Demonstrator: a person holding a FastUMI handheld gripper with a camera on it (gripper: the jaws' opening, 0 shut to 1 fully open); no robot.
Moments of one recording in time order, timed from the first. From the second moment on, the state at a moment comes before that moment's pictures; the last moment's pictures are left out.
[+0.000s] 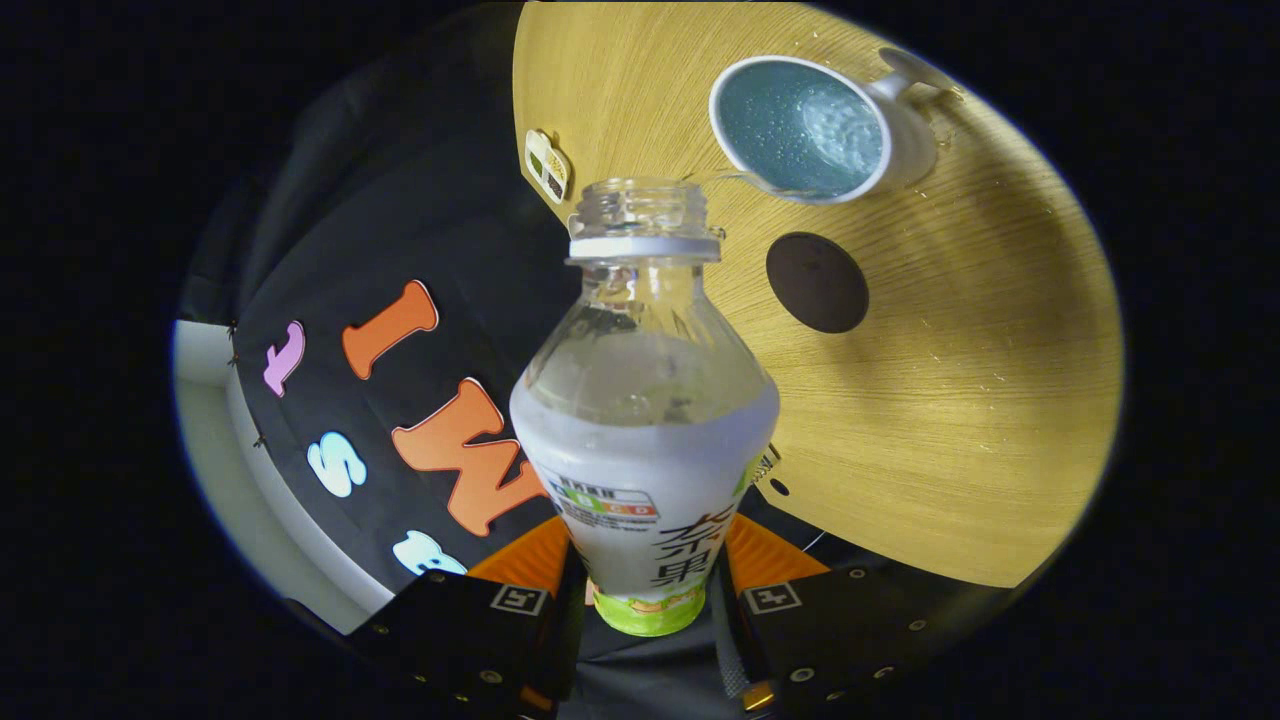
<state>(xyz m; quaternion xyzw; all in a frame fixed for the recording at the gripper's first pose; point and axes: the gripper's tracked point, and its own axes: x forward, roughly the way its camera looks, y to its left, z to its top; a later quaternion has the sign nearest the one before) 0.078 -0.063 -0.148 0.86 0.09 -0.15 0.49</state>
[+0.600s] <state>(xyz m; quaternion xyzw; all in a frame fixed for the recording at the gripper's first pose) 0.068 -0.060 -0.187 0.67 0.12 -0.17 0.72</state>
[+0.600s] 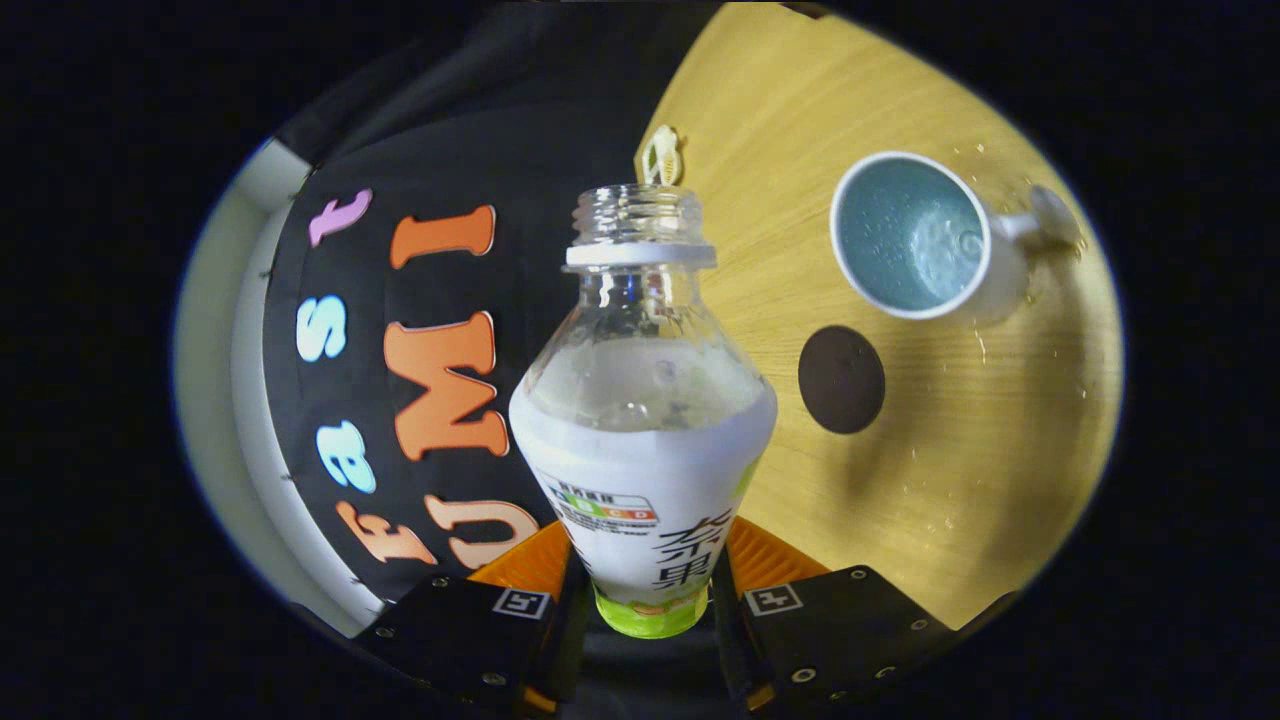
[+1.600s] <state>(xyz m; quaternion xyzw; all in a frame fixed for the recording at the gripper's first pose) 0.106 -0.104 -0.150 0.08 0.11 -0.21 0.97</state>
